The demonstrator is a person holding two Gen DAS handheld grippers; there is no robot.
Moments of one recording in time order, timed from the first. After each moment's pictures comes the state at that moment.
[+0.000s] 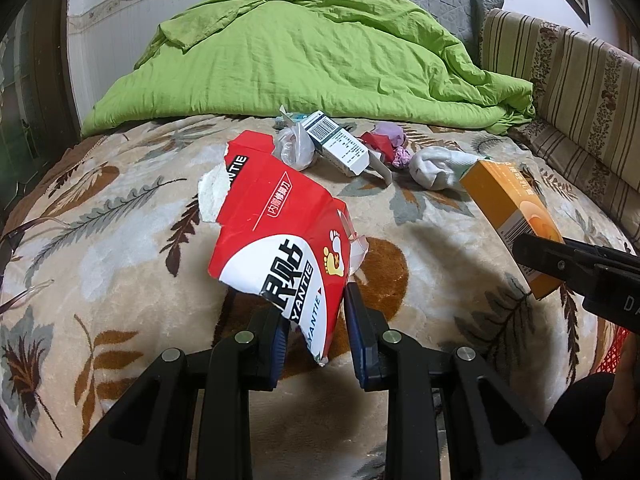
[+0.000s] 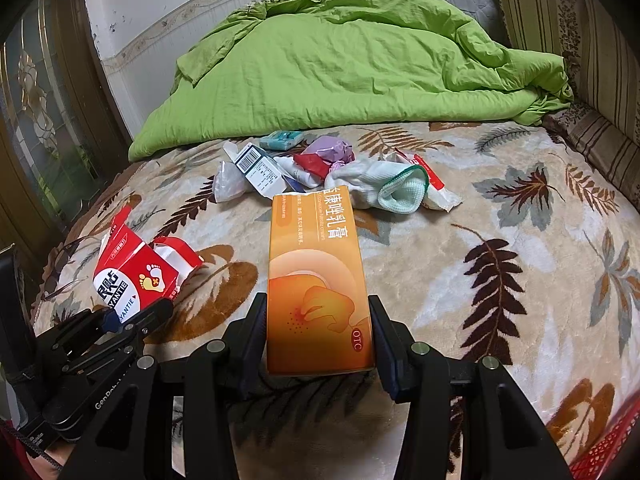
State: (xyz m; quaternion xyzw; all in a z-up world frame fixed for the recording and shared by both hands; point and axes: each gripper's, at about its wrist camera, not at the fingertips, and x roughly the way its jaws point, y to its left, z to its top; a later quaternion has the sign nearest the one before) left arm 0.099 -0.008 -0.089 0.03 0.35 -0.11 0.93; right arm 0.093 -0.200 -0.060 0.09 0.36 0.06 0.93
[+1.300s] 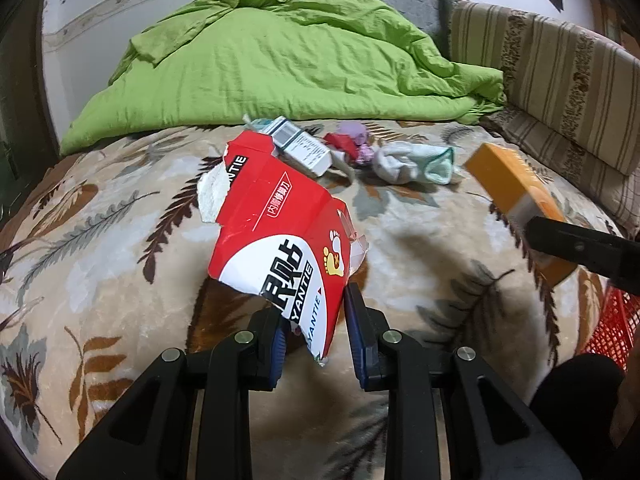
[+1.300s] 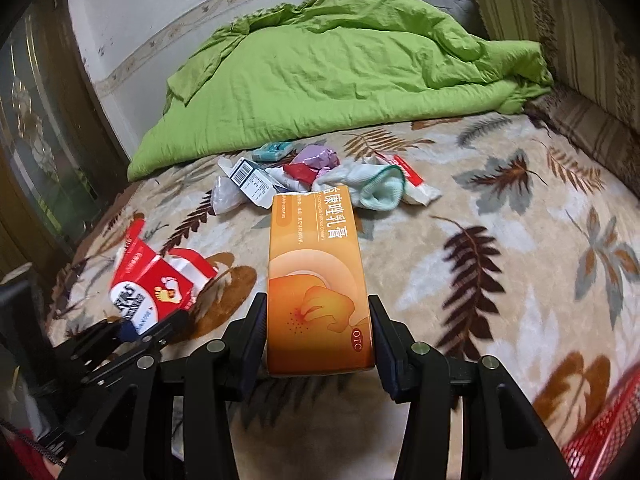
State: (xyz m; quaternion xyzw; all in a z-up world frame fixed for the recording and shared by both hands) left arm 0.085 -0.029 -0.082 0.06 0.35 -0.16 0.92; right arm 0.063 -0.224 -0.047 0.14 0.35 0.06 0.92
